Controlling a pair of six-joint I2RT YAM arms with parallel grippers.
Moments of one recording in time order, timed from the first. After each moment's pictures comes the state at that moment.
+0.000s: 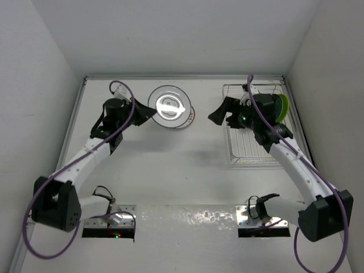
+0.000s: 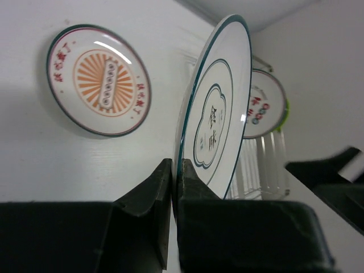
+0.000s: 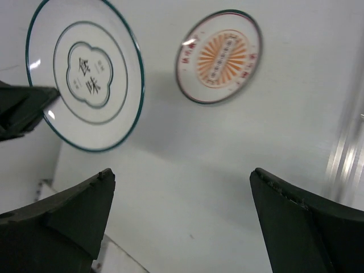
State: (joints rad) left arm -0.24 1.14 0.79 0.08 0.28 -0.83; right arm 0.29 1.19 0.95 -0.21 -0.35 0.54
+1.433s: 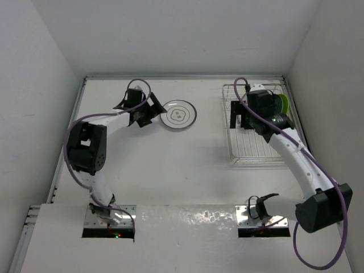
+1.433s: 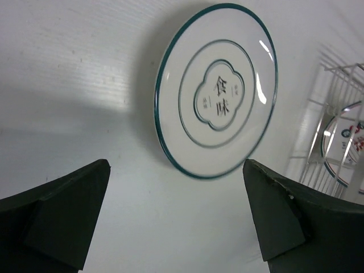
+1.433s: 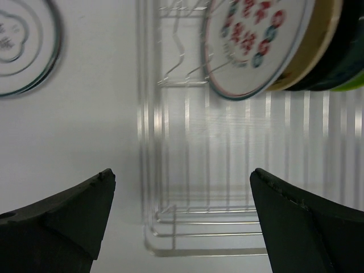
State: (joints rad) left arm -0.23 1.85 1.18 -0.12 0.19 -0.79; right arm 0.29 1.22 1.10 -0.65 0.21 0.20
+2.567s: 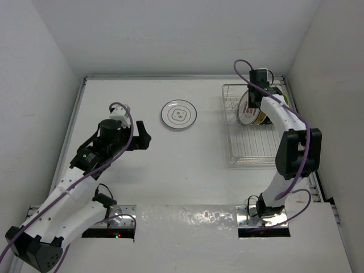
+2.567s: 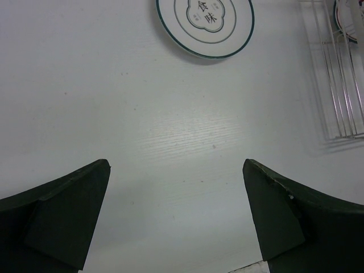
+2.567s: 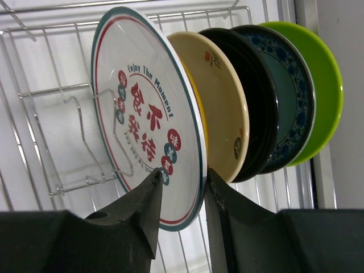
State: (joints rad) left arm -0.43 0.80 0.82 -0.57 -0.09 -0.39; right arm 0.08 1.76 1.41 -0.51 0.41 0.03
